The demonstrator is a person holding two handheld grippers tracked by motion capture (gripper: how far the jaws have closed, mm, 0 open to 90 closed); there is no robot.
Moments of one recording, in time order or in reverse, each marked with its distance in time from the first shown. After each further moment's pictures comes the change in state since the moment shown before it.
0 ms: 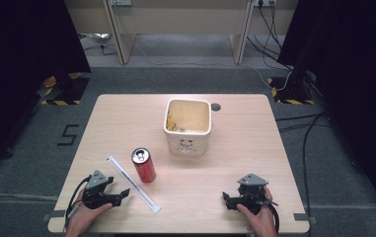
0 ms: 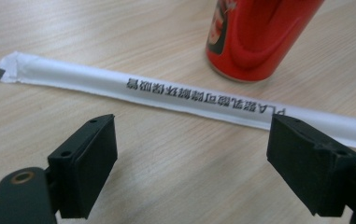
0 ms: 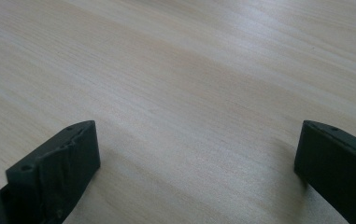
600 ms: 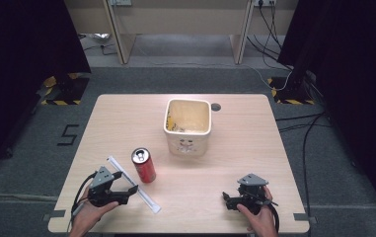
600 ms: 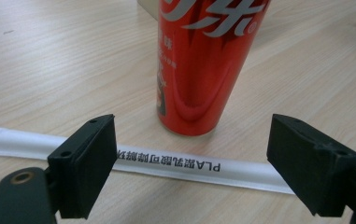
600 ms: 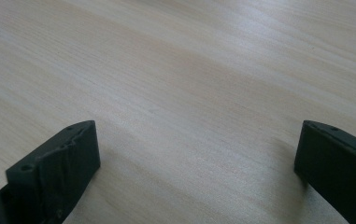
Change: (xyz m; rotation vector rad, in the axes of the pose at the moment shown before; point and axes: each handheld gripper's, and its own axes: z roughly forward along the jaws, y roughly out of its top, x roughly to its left) left arm -0.026 0.029 -0.003 -0.076 -0.056 0.047; right arm 0.000 0.000 0.000 0.000 0.000 -0.001
